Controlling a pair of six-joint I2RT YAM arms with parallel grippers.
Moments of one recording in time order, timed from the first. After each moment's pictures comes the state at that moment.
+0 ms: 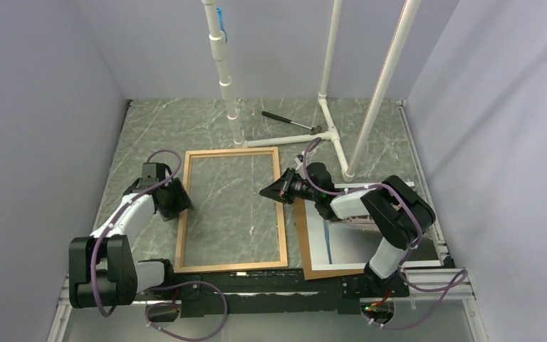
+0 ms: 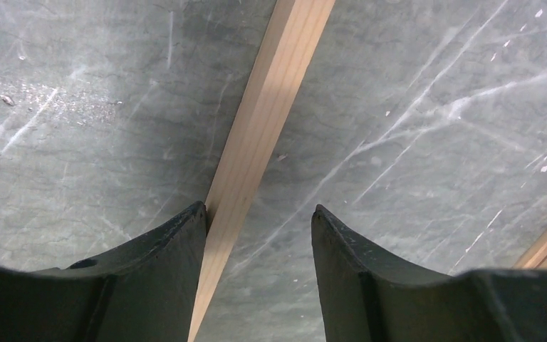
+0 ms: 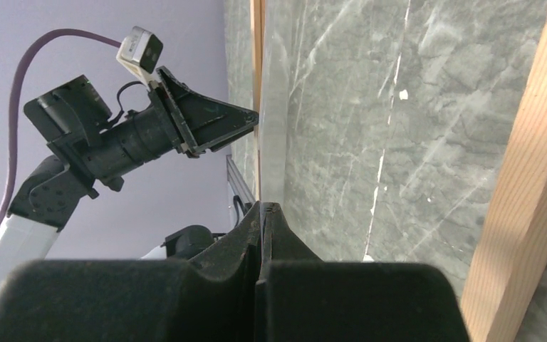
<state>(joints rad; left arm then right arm) 0.04 1.22 0.60 -0.49 0.12 -0.49 0.63 1.71 0.59 0.79 -0.50 1.25</state>
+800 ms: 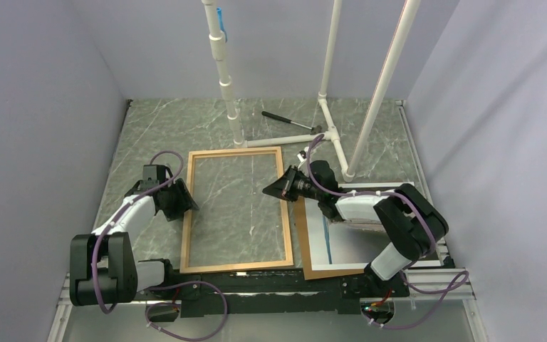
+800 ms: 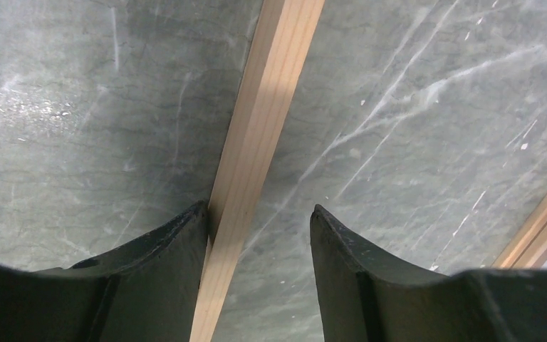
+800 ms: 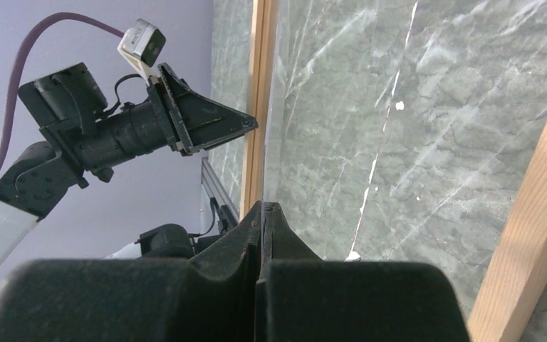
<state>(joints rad) 0.05 1.23 0.57 -0.42 0.21 -0.47 0.63 1.60 0.59 0.66 -0.45 1.11</state>
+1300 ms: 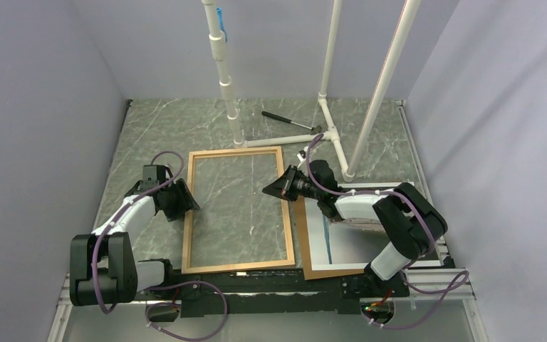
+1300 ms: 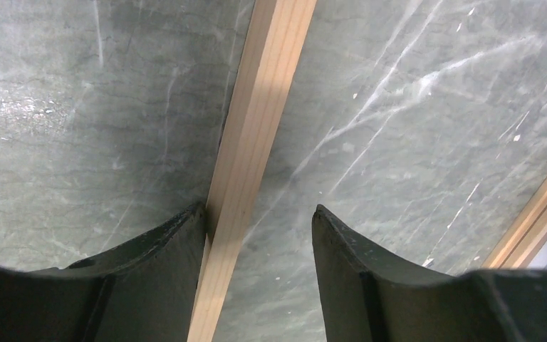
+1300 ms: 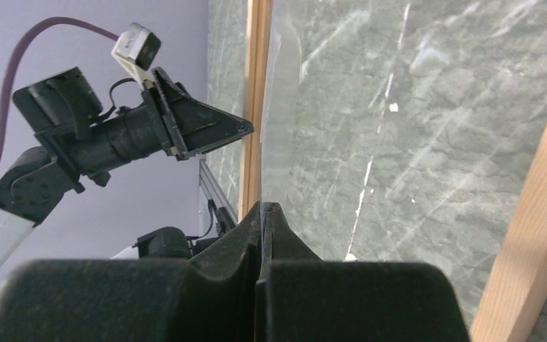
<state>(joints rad) 0.05 1.23 0.56 -0.42 0.24 -0.47 0.63 1.59 0.60 0.65 -0.45 1.10</state>
